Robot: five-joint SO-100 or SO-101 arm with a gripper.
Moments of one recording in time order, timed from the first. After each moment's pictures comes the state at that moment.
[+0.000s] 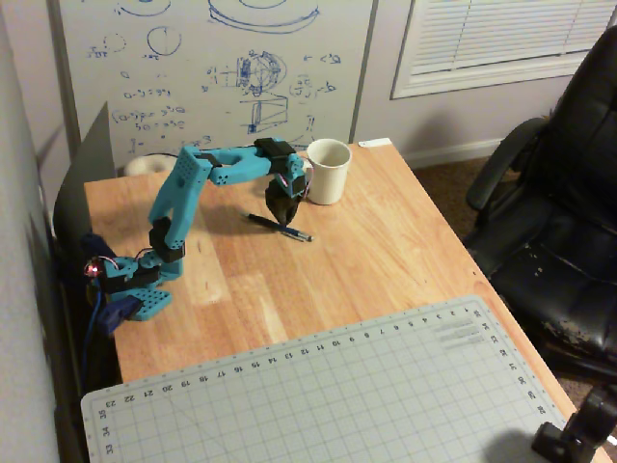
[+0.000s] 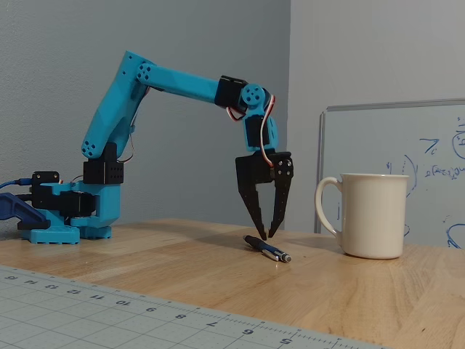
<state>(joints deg) -11.4 65.5 81.6 64.2 -15.2</state>
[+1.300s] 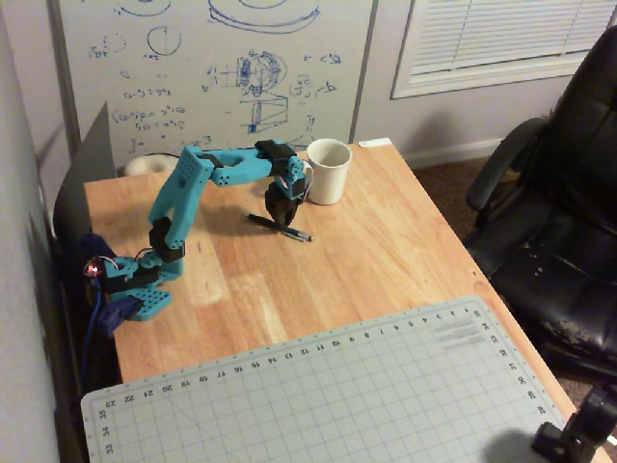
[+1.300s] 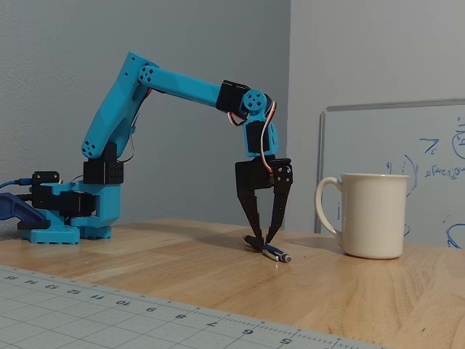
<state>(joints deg) -11.4 64.6 81.6 64.2 -15.2</state>
